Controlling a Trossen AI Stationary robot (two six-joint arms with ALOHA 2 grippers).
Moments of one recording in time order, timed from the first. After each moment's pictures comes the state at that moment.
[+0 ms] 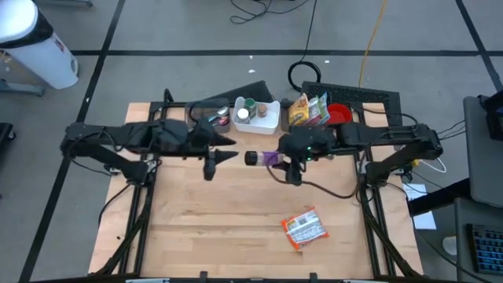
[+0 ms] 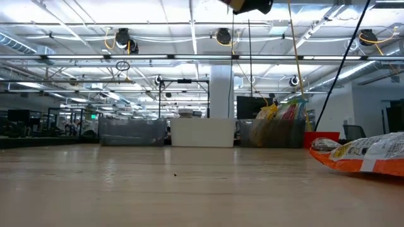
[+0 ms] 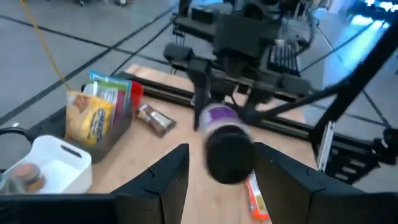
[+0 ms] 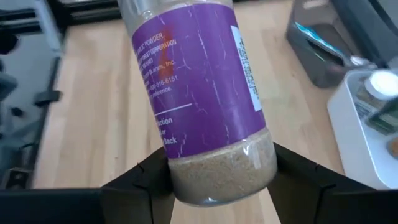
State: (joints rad) left arm -0.13 1.24 1.40 -0.48 -0.23 -0.29; right arm 0.05 1.41 1.48 -0.78 0.05 0.18
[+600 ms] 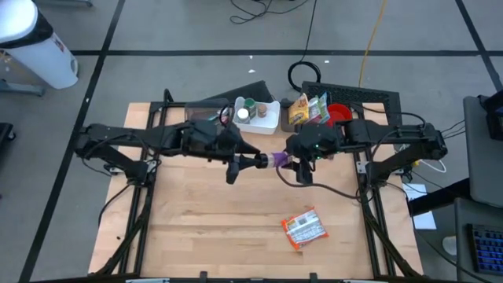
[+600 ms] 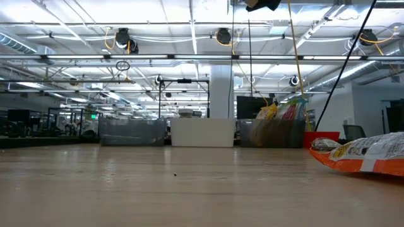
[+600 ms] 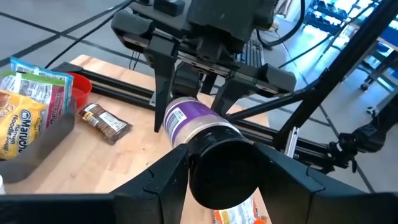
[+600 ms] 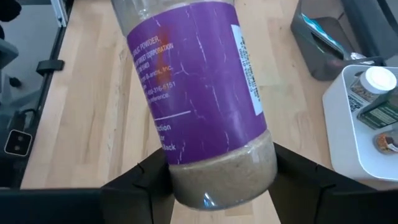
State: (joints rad) left arm -0.06 1.42 1.40 -0.25 0.00 -0.34; right arm 0.04 1.36 1.48 -0.87 0.03 0.09
